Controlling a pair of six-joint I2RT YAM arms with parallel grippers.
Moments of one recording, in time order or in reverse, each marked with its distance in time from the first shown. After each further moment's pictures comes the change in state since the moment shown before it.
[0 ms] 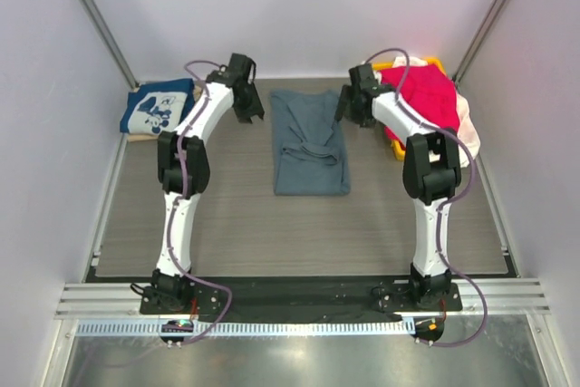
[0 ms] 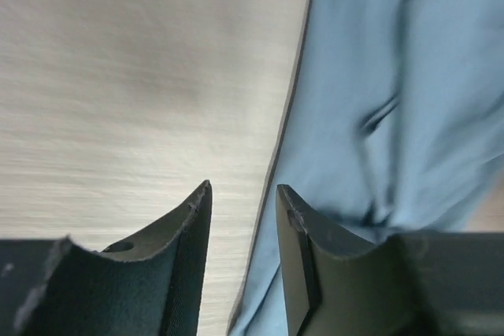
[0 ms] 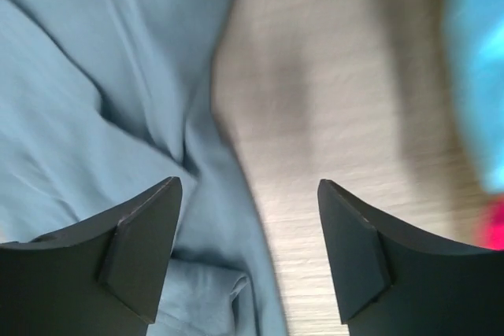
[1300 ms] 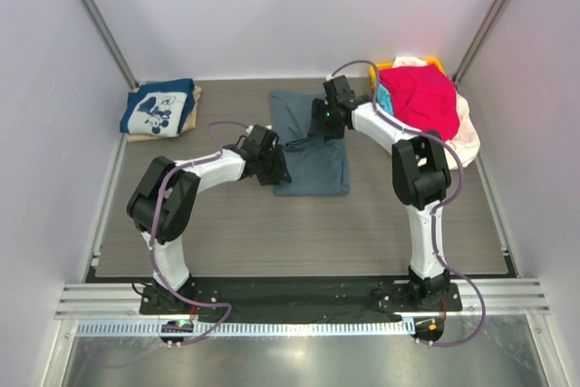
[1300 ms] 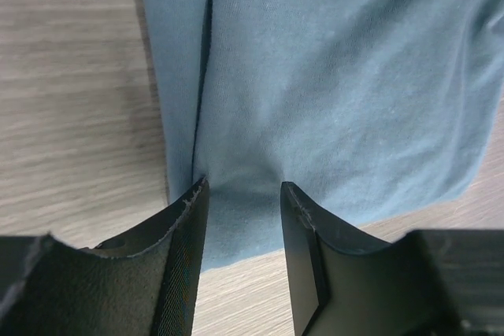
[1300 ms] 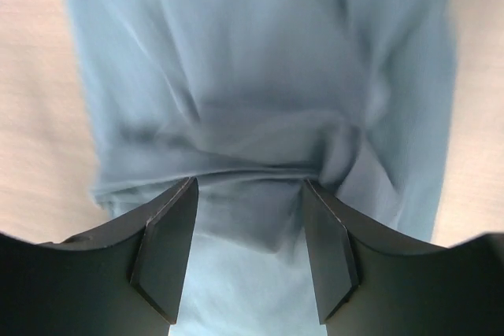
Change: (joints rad) left arm -0.250 -0.503 -1.065 0.655 0.093 -0.106; right arm 0.124 -0.032 -0.132 0.097 -0.234 -0.004
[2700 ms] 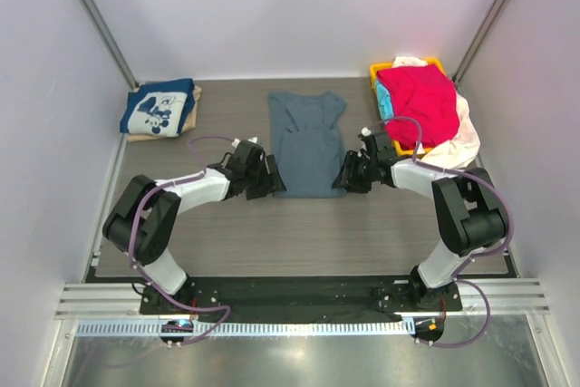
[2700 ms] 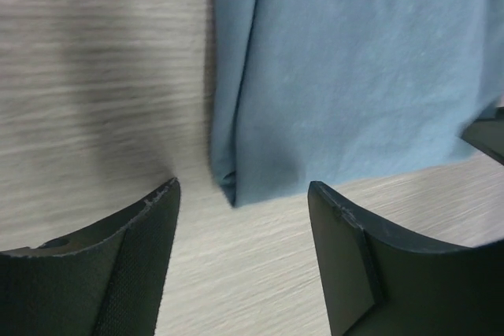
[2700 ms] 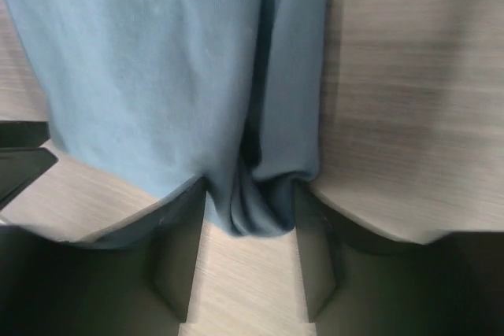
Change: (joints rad) left arm 0.003 -0.213 -0.275 0.112 -0.031 -0.043; right arm -0.099 -0.473 -0.815 0.325 -0.234 0.082
